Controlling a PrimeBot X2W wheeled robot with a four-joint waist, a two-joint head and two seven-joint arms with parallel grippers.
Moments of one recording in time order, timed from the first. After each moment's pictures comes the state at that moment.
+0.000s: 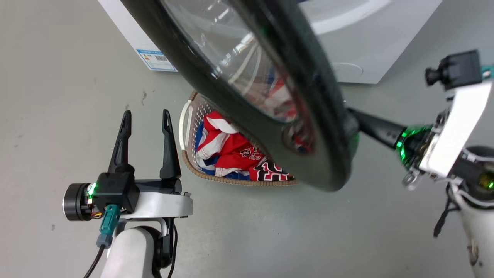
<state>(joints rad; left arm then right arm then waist) -0.22 0.05 -0.12 -0.01 -0.08 0.14 -0.26 -0.55 -0.34 0.23 -0.02 1.54 0.13 0.76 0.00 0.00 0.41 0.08</state>
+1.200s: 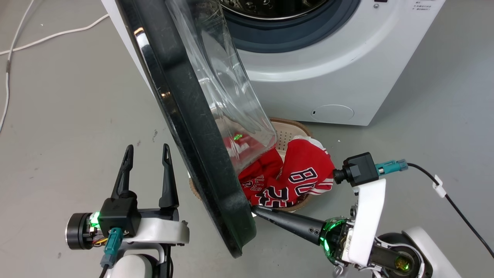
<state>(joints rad) -0.11 0.05 -0.10 0.01 -0.07 0.12 -0.26 -0.24 -0.19 0.46 -0.10 1.53 0.13 0.68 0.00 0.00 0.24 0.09</state>
